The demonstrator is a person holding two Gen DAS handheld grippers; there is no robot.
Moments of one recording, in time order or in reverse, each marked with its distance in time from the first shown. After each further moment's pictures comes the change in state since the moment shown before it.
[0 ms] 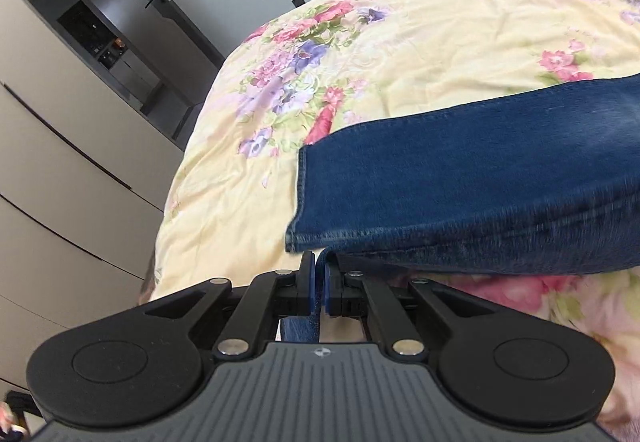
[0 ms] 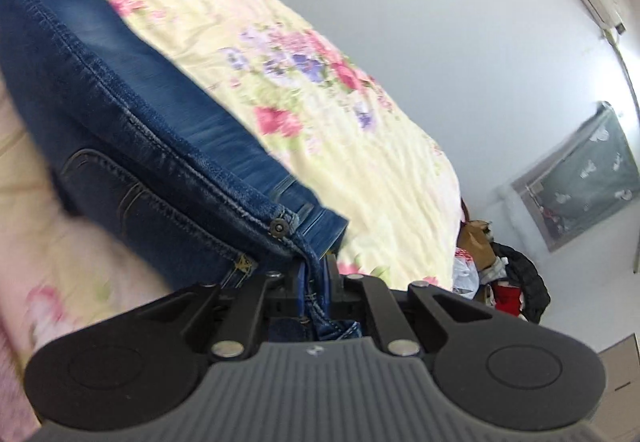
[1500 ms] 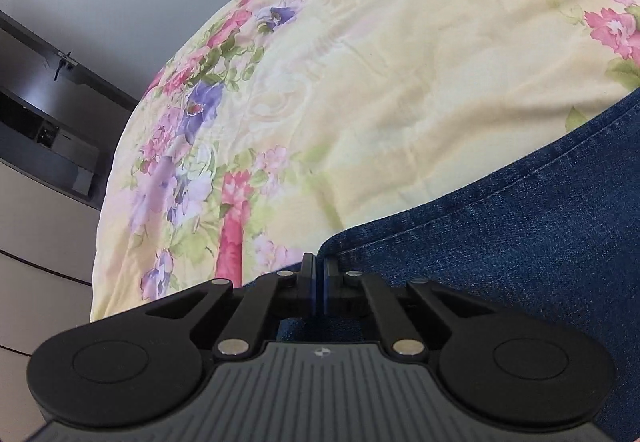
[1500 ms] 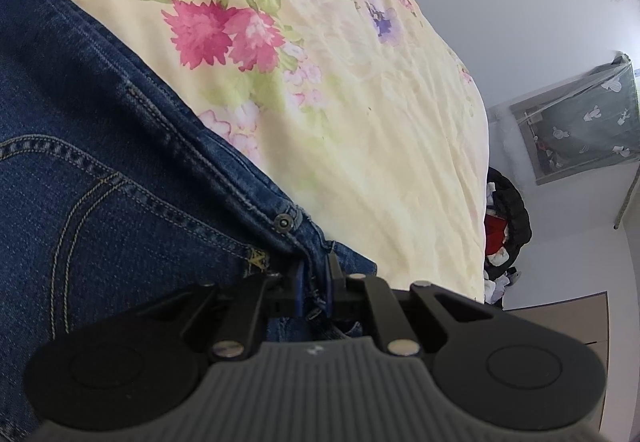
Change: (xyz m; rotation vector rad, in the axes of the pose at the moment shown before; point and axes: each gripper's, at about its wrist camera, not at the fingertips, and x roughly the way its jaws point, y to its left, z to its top) left arm 0.195 -0.077 0.127 0.278 -0.020 -0.084; right arm 0.279 0.031 0.077 -0.038 0.378 -0.086
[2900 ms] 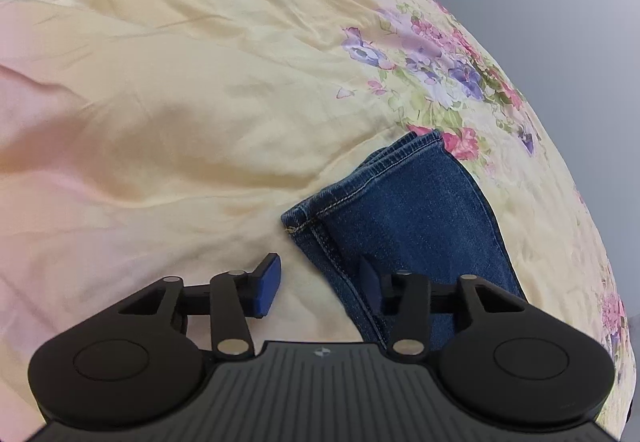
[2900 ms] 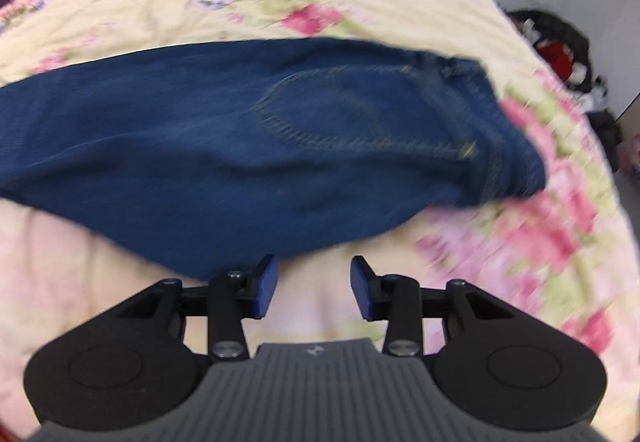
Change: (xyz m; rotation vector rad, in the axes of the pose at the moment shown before) left arm -0.026 0.114 -0.250 -1.429 0.006 -0.329; right arm -0.200 0.099 -0.117 0.679 0.036 0.388
